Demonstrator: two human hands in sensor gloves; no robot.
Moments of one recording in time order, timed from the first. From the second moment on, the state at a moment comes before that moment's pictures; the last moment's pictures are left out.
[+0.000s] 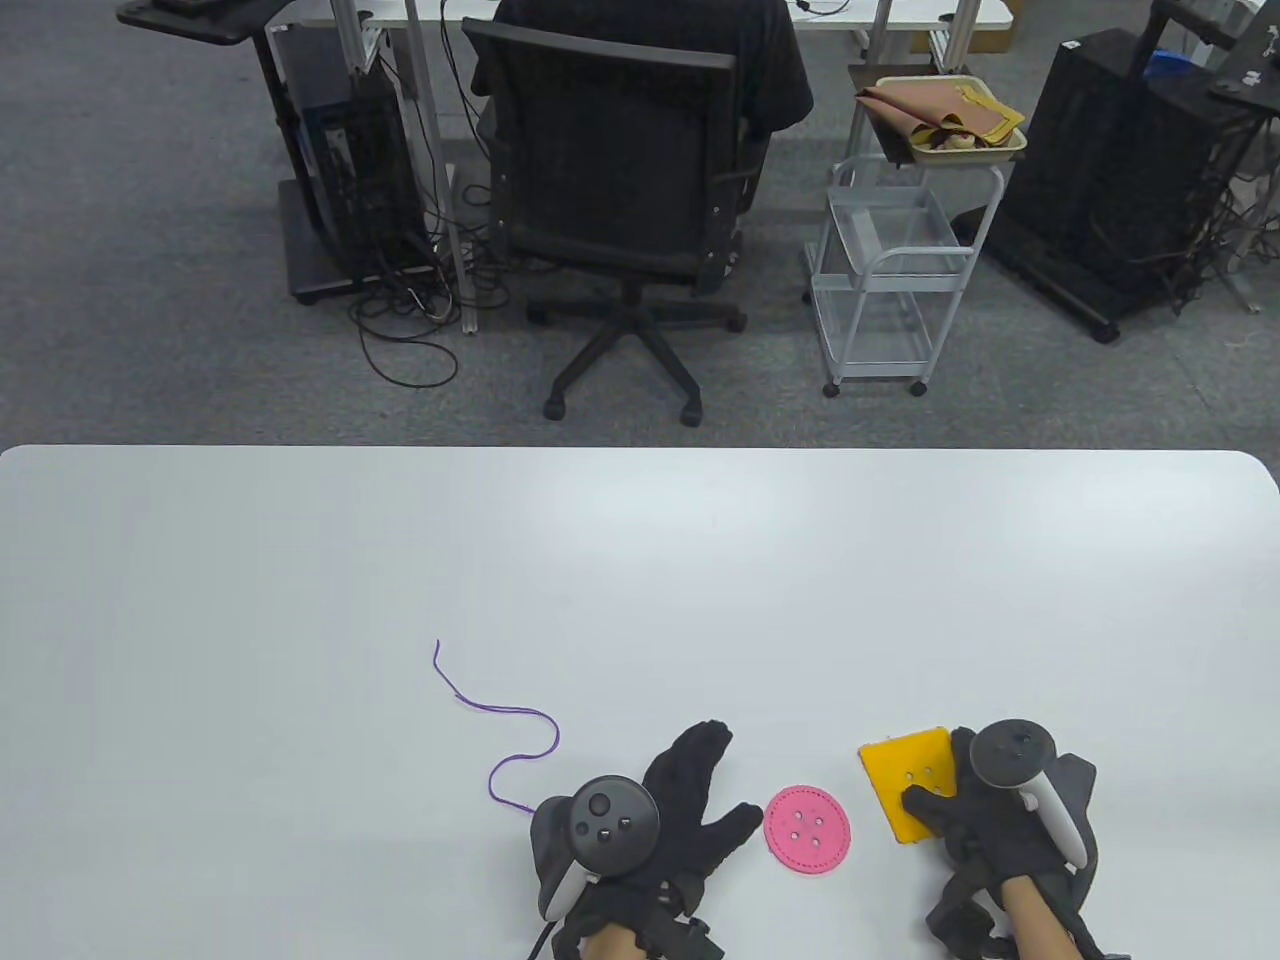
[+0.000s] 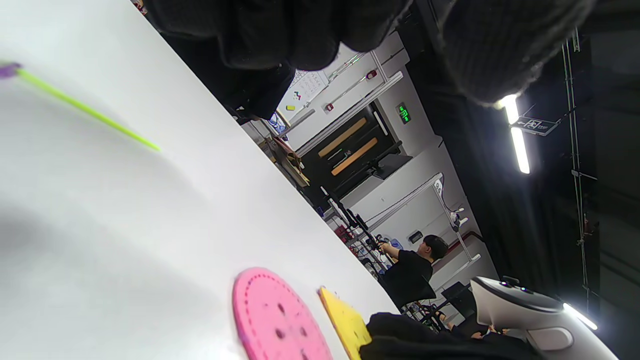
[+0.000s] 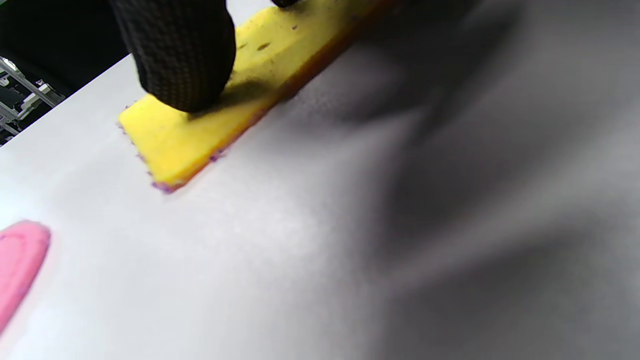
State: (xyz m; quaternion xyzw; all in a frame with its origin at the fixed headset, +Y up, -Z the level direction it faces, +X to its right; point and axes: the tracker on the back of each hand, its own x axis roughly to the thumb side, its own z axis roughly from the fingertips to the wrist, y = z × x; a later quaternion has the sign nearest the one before) left_hand -0.038 -0.743 -0.273 0.01 -0.18 0.44 0.88; right_hand 0.307 -0.786 -0.317 -0.19 0.21 0.92 0.26
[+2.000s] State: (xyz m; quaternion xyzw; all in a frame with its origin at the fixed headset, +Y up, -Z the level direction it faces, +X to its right) left_hand -0.037 -0.748 -0.274 0.00 -0.17 0.43 0.88; right_hand 0.330 -0.748 -0.303 -0.19 0.04 0.88 0.43
